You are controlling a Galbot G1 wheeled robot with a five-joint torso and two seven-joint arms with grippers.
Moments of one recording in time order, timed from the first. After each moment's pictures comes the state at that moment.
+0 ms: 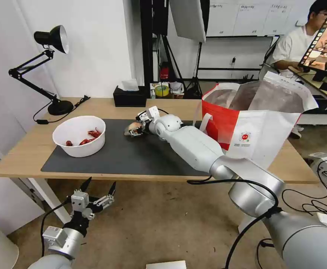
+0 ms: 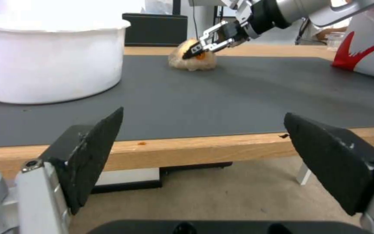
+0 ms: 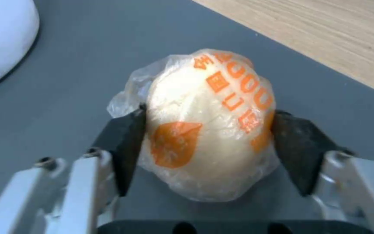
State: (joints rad) left arm 1.71 -1.16 -0.60 -2.10 -0.40 -0.10 0.06; right arm 0.01 1.58 -0.51 0.69 0.79 -0.49 -0.14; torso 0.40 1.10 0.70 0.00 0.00
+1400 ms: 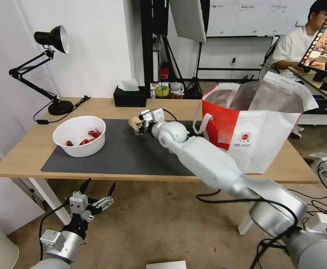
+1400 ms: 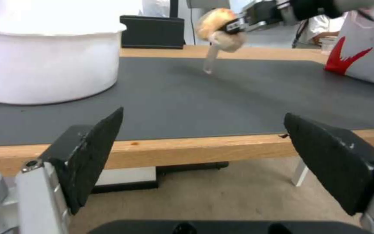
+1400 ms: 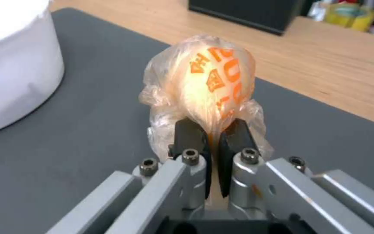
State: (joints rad) left arm 1.74 -1.16 -0.59 -2.13 -0.40 -0.11 0.06; right arm -0.22 1.34 -0.46 1.33 0.88 -0.50 0.33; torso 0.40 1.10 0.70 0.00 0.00
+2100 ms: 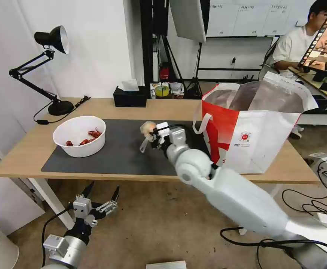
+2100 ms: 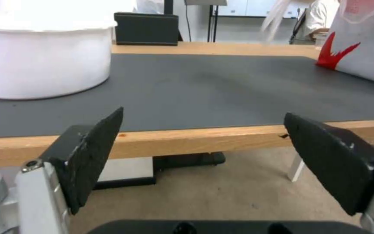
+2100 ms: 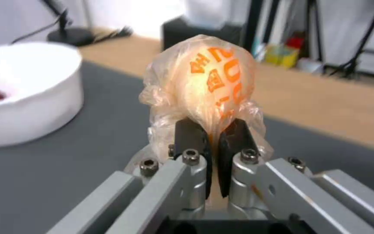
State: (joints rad) left arm 1.78 -1.19 -0.58 -2.16 -0.36 -0.11 0.06; right arm -0.43 1.05 -0.34 1.91 0.93 -0.52 0.56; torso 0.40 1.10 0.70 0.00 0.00
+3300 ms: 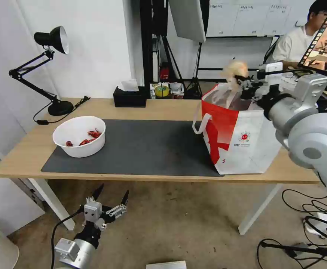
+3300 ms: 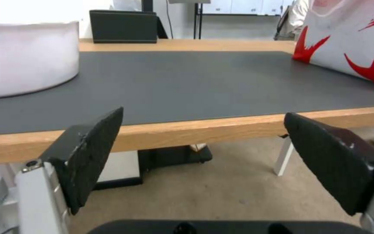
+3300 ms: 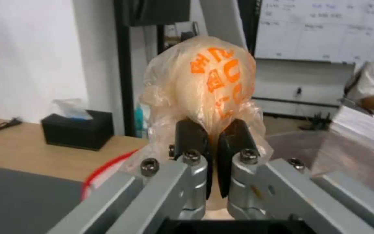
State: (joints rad) left arm 1.78 -1.21 -0.52 -2.15 -0.30 -0.12 0.07; right arm -0.55 0.59 0.22 2.13 1.21 -0.53 0.55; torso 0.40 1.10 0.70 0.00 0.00
